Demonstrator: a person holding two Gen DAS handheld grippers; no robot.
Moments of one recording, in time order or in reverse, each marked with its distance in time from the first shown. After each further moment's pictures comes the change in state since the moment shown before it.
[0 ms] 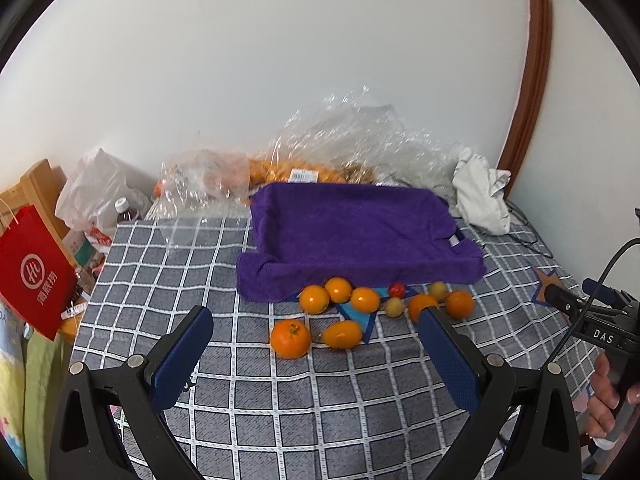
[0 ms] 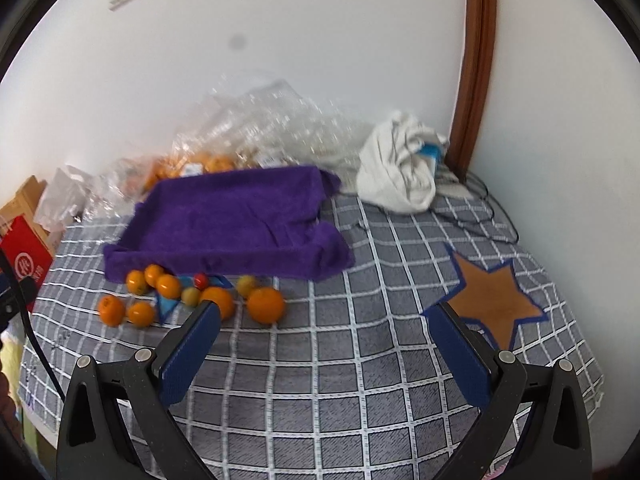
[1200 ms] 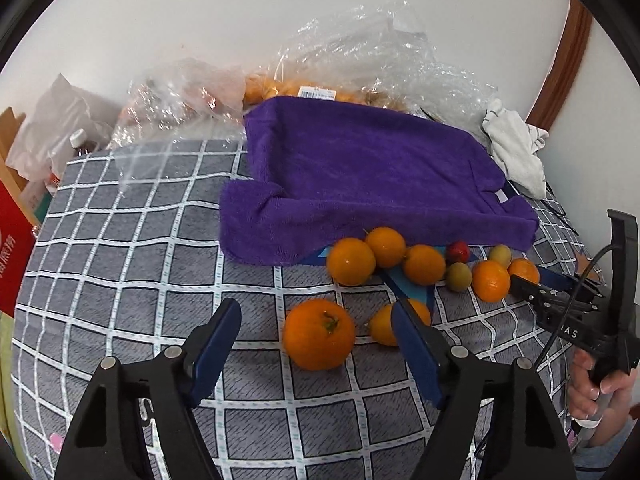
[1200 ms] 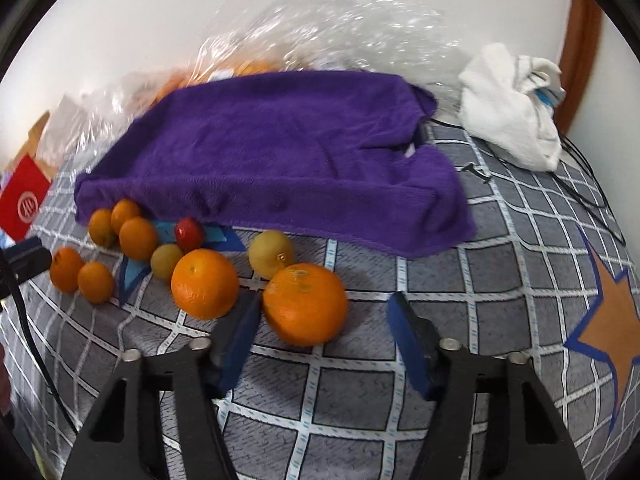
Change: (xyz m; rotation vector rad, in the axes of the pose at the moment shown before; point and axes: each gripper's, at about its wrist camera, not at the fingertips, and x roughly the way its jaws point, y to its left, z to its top) left arm 0.117 0.036 -0.020 -0.041 0.192 -0.074; right arm 0.140 0.059 -0.017 -0.170 0.177 0.158
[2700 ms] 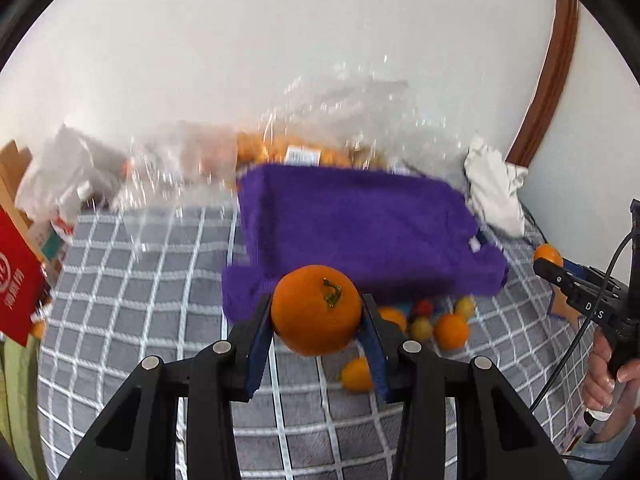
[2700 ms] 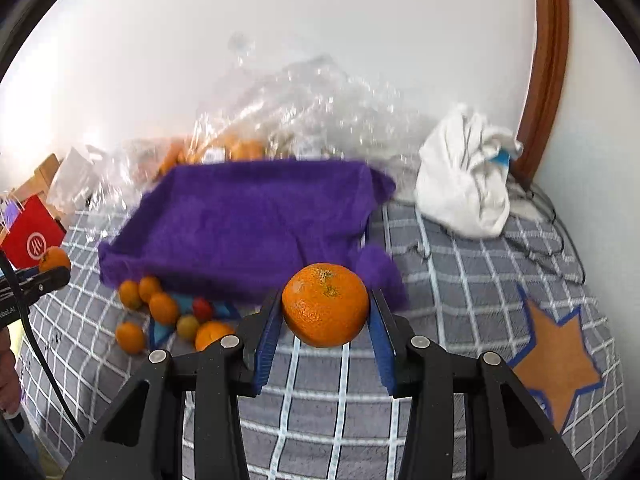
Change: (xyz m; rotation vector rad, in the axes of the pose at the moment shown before) left arm -0.055 -0.014 0.042 0.027 -0.130 -0.008; right arm -0.086 -0.031 0.042 0.049 -0.184 -0.014
